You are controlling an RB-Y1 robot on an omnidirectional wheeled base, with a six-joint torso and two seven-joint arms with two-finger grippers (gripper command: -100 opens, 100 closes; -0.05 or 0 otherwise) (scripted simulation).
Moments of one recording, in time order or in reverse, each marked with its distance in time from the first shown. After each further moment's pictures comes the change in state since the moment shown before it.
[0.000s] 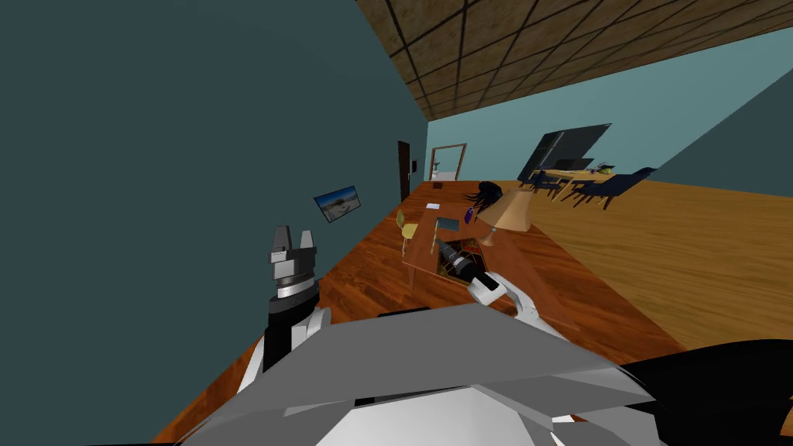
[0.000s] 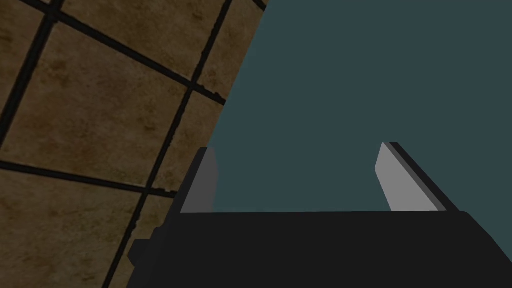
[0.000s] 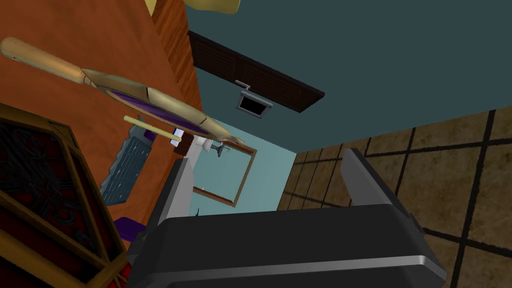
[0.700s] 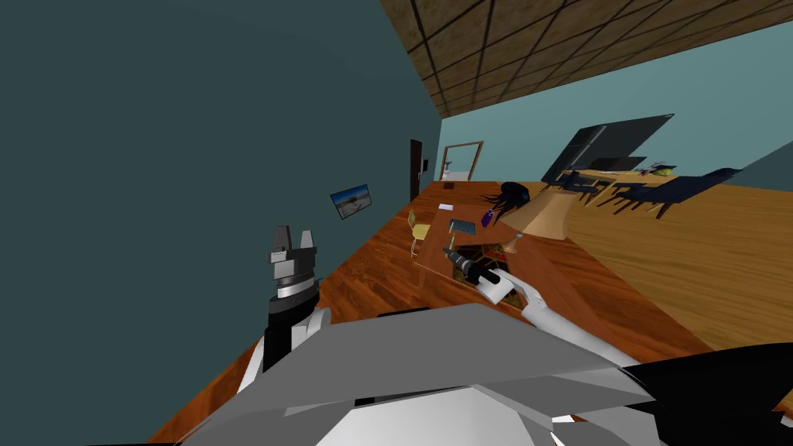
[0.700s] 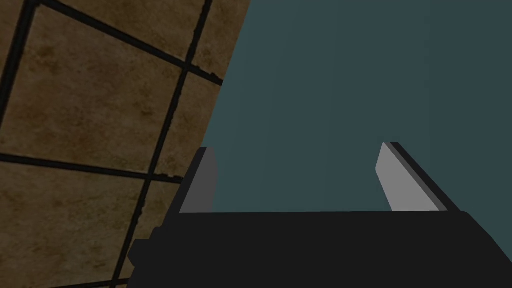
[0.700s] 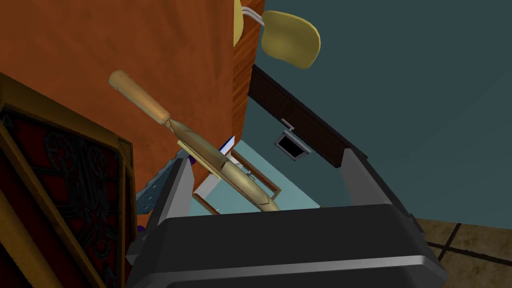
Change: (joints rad) left arm 0.000 0.000 0.000 0.000 0.000 0.000 0.000; right arm -0.054 -0.179 0.061 0.145 -0.066 0.173 0.037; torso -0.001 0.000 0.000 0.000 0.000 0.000
